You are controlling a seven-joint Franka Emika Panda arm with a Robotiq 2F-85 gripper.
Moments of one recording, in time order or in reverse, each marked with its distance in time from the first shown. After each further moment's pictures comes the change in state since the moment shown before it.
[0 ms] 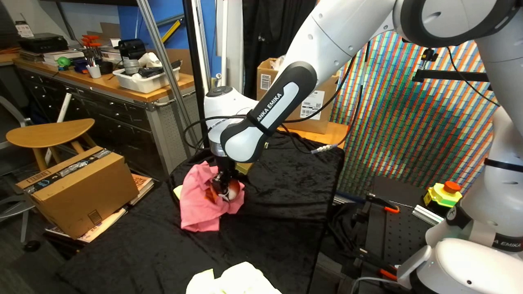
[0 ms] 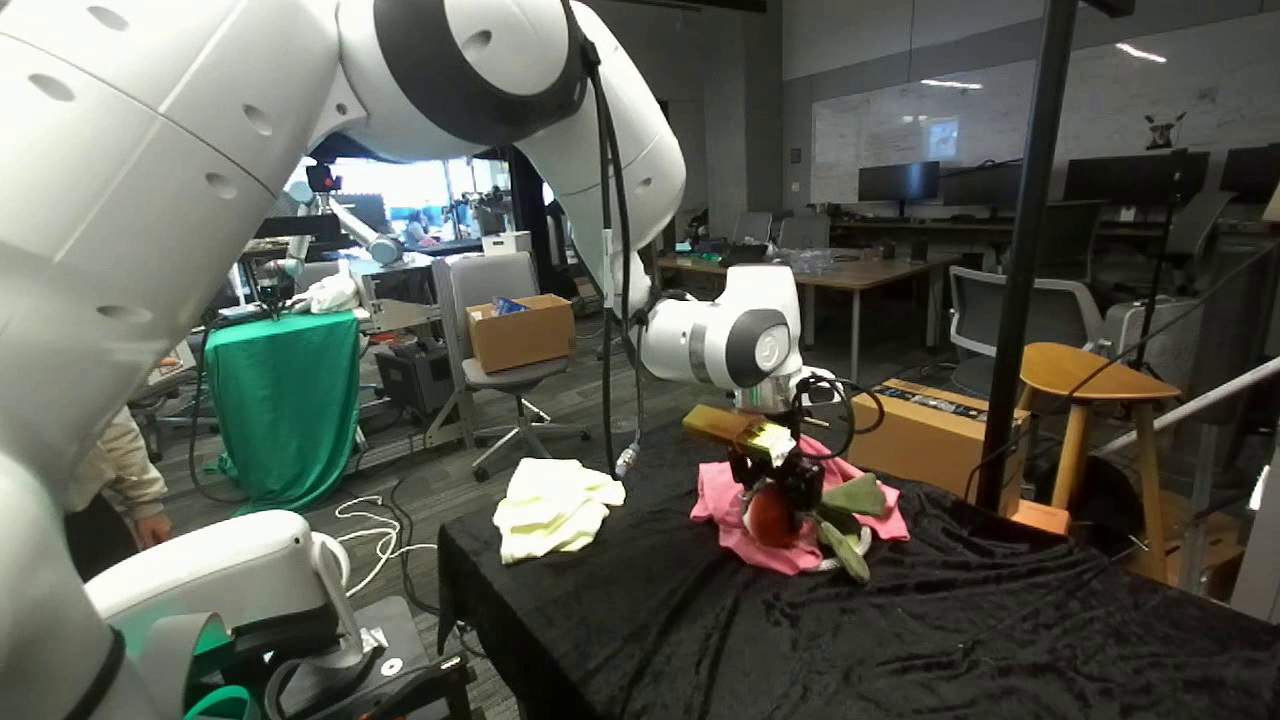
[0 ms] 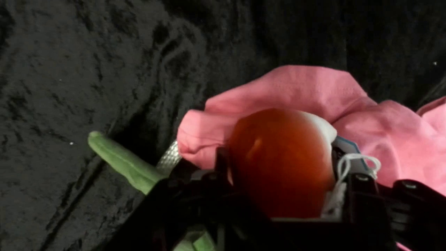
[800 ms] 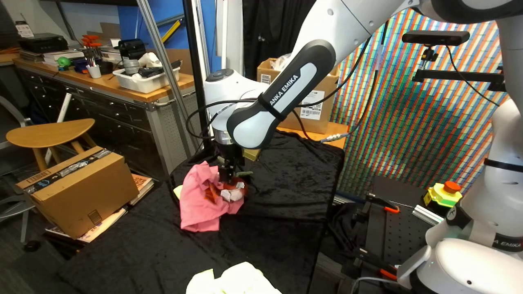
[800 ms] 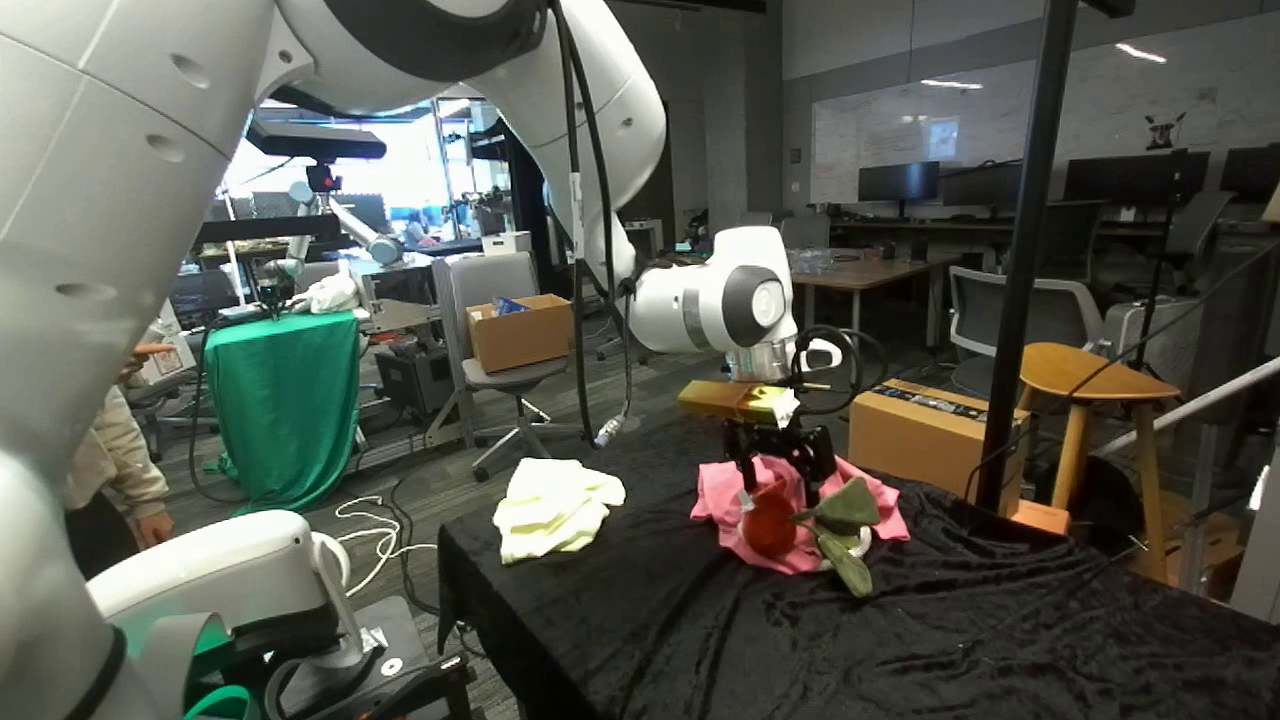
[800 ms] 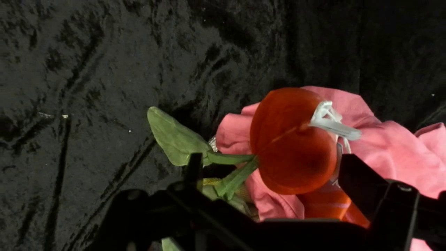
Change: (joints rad) arm 0.015 -0.121 -0.020 -0.071 -0.101 -0.077 0.000
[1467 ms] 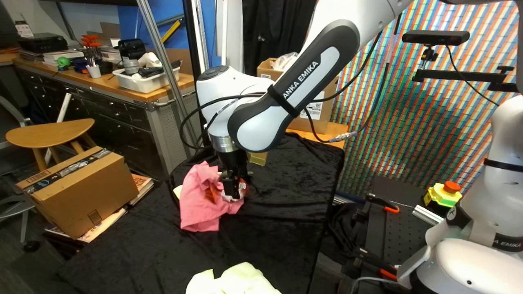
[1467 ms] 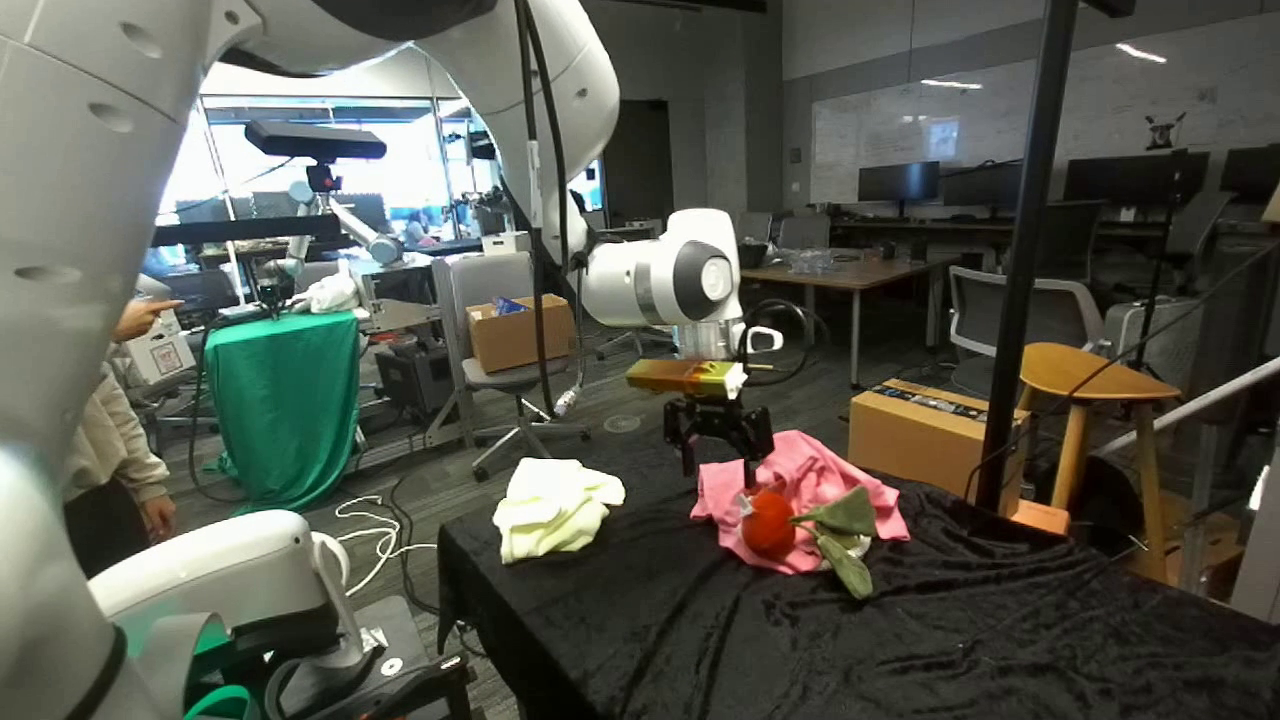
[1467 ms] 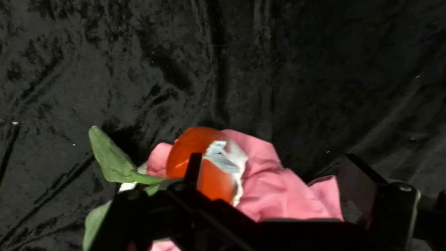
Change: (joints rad) arm 0.013 -0.103 0.105 -0.090 -0.002 -0.107 -0.063
